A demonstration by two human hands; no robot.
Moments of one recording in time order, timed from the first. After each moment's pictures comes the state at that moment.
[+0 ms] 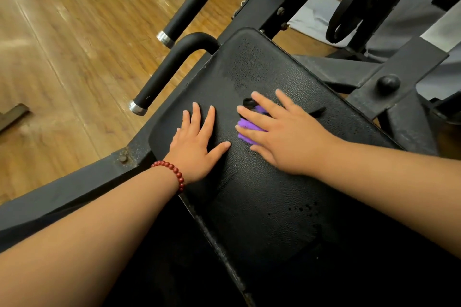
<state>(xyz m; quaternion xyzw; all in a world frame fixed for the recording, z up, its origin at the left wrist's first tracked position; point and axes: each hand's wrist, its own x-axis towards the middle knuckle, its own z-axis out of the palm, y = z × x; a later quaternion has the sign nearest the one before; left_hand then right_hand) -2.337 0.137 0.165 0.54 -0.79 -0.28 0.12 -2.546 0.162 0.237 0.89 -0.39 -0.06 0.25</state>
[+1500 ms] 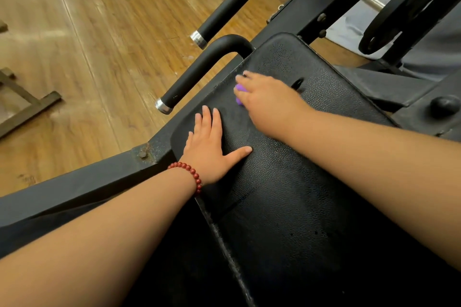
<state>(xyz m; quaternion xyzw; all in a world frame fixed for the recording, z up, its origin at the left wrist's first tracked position) -2.330 0.129 0.160 0.59 -0.72 -0.32 0.15 -2.469 0.078 0.251 0.87 -0.44 -0.15 0.18</state>
